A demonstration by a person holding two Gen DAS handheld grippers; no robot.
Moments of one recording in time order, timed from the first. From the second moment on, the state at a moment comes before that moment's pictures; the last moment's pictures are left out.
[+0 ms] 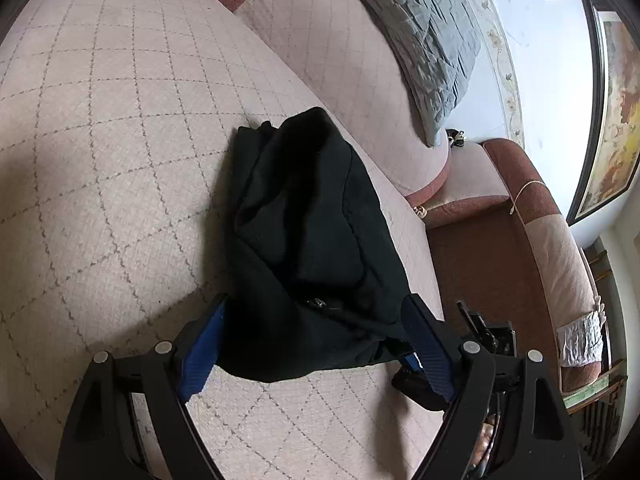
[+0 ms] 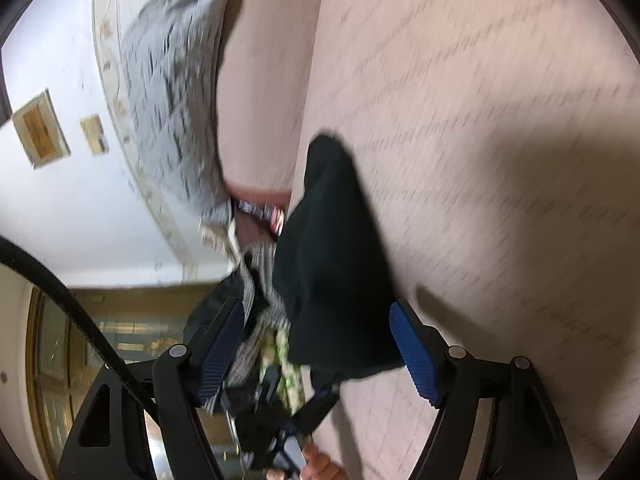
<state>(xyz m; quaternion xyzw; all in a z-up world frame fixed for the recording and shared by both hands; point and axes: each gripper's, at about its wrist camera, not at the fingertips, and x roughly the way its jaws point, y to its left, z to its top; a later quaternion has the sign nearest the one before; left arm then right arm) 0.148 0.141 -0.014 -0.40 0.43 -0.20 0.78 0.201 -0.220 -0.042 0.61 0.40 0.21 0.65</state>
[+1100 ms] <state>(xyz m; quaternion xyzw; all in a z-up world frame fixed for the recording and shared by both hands) 0.111 0.100 0.033 -0.26 0.43 -0.20 0.84 0.184 -0.210 0.058 0.29 0.44 0.09 0.84</state>
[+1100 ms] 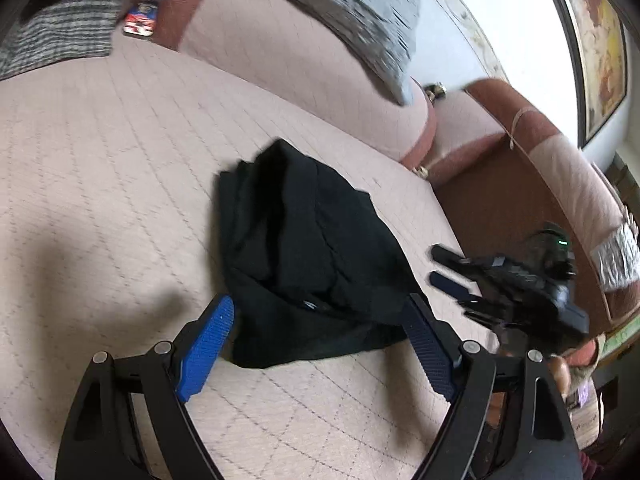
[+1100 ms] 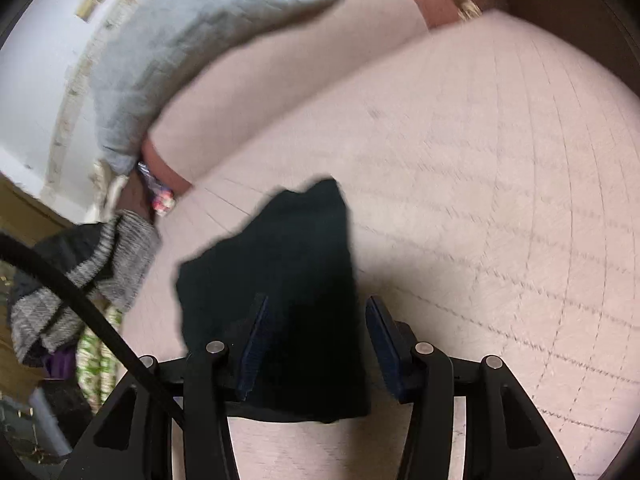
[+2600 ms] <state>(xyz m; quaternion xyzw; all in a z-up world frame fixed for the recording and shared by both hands) -0.038 0.071 0.179 -0.10 0.19 0.02 0.98 0.056 -0.200 0.081 0.20 0.41 0.12 0.88</state>
